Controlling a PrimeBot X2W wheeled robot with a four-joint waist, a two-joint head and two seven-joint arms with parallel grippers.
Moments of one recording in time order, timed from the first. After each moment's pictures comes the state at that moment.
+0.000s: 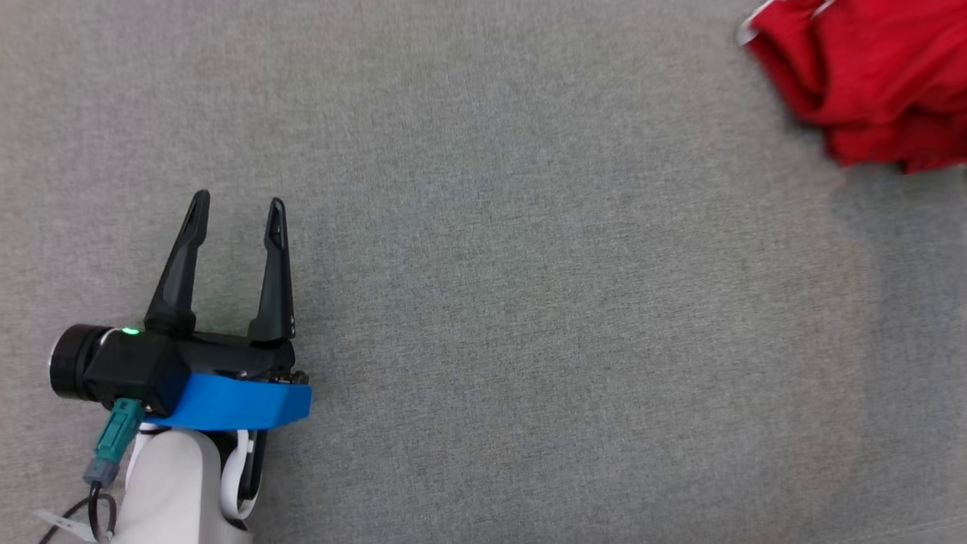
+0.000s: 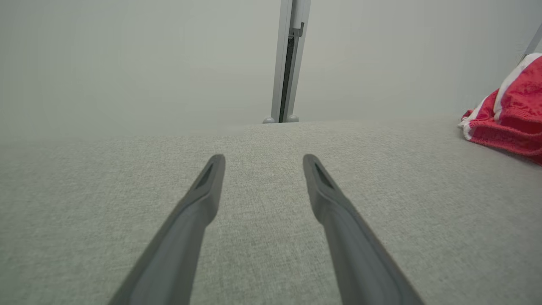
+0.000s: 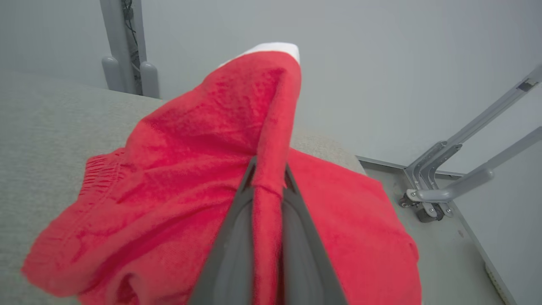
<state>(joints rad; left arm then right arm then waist) -0.34 0.05 -0.05 0.10 -0.08 -0.09 -0.26 -0.90 -0.56 0.18 0.68 0.27 0.13 -0.04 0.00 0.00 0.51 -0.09</state>
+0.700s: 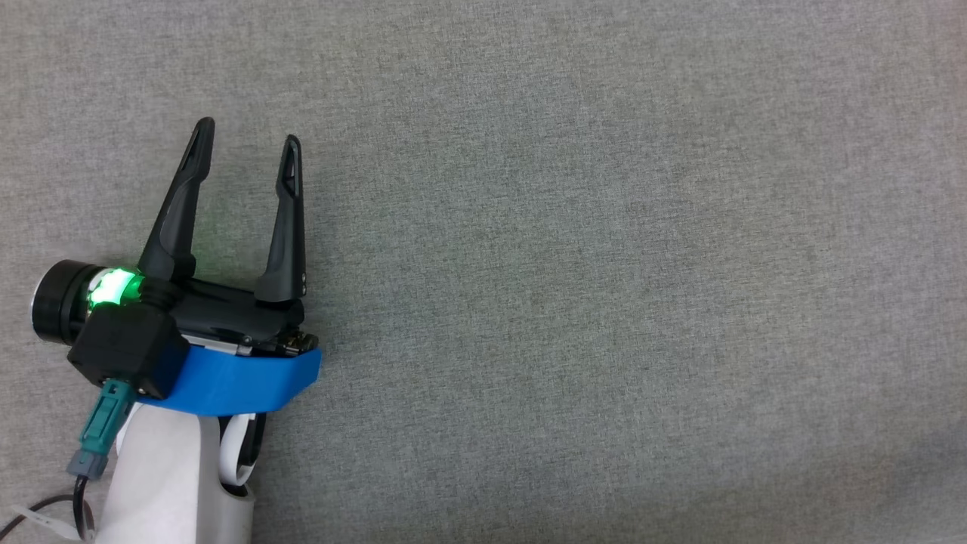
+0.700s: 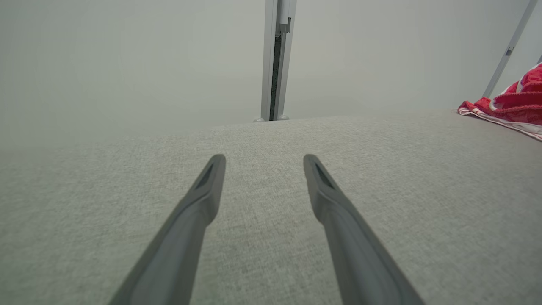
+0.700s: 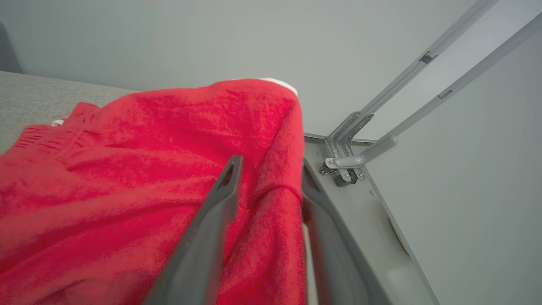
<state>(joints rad) -0.42 0.05 -0.08 -0.01 -0.05 -0.11 -0.26 -1.05 -0.83 0.08 0.83 0.29 0.13 0.00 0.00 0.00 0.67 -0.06</state>
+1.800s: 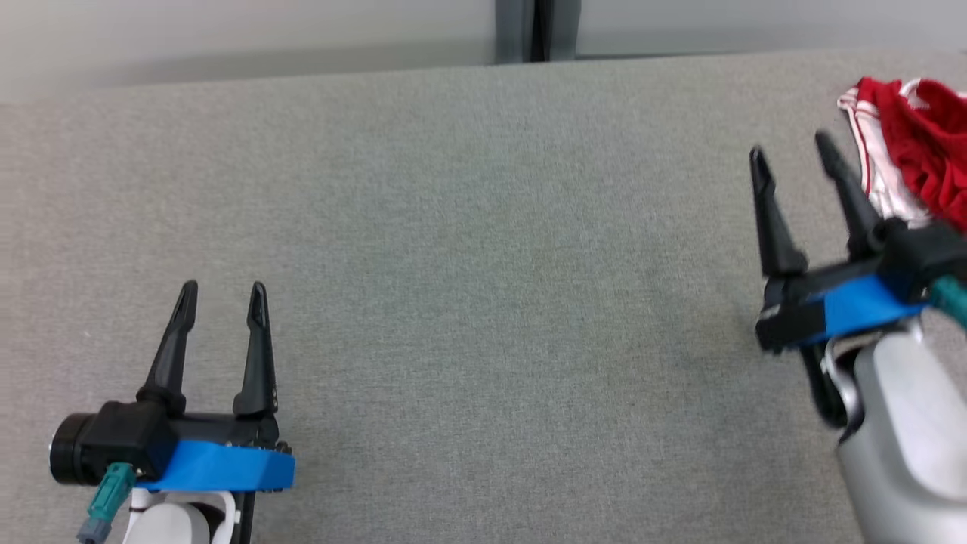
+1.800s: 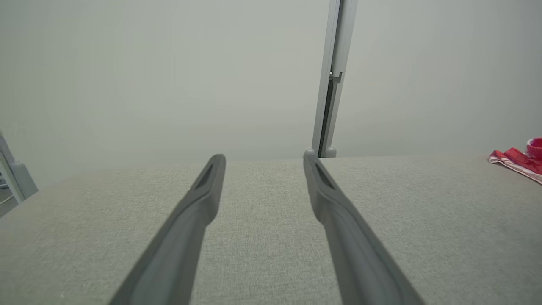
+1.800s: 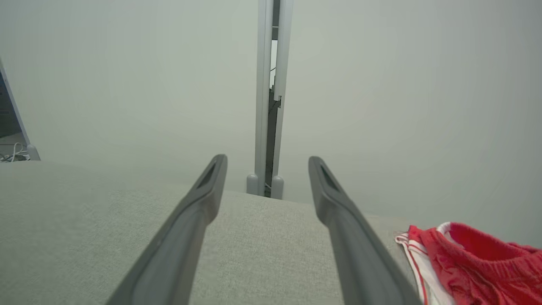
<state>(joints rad) -0.21 0.05 0.00 0.11 -0.11 -0.08 -0.26 -0.54 -0.27 0.13 0.36 0.17 0.13 -0.26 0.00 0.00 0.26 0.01</state>
